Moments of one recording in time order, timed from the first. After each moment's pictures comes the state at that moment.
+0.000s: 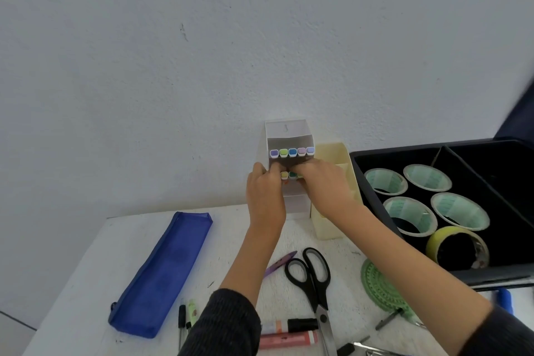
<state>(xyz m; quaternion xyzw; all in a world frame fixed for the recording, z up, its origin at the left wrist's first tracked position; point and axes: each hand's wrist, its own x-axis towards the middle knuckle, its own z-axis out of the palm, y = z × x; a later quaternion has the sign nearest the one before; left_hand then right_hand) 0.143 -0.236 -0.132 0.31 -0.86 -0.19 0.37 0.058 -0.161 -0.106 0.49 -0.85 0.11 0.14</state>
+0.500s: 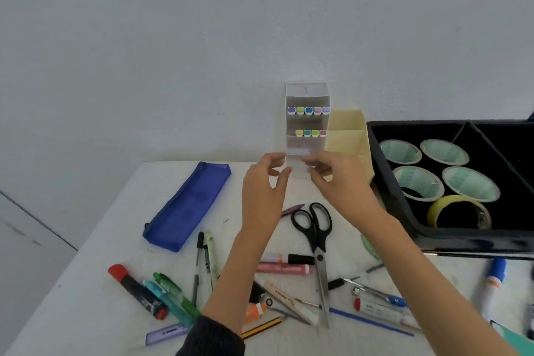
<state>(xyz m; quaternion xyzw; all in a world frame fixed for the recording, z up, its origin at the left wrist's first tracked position) 0.222 -0.181 -0.137 0.29 -0.78 -0.36 0.41 0.109 -0.092 -0.112 0.52 -0.75 0.42 0.04</state>
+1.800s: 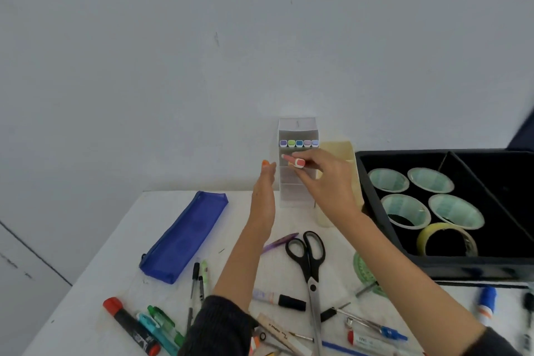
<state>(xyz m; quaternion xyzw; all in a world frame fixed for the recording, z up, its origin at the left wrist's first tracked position) 0.193 -0.191 -0.114 0.33 -0.60 -0.65 0.32 0.103 -0.114 -0.090 0.52 -0.65 0.54 0.13</state>
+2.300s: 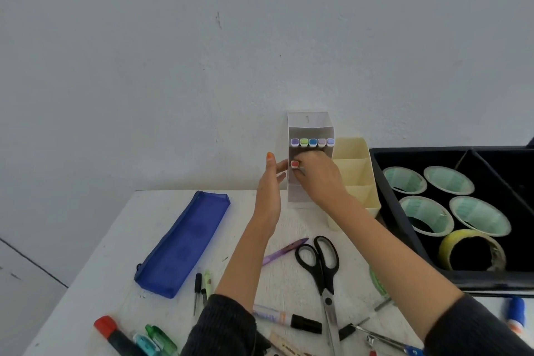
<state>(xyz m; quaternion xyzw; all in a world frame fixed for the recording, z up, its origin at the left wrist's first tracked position) 0.176 -0.226 -0.120 0.32 -0.60 -0.67 0.31 0.072 -0.189 -0.114 0.50 -0.82 0.25 0.10</state>
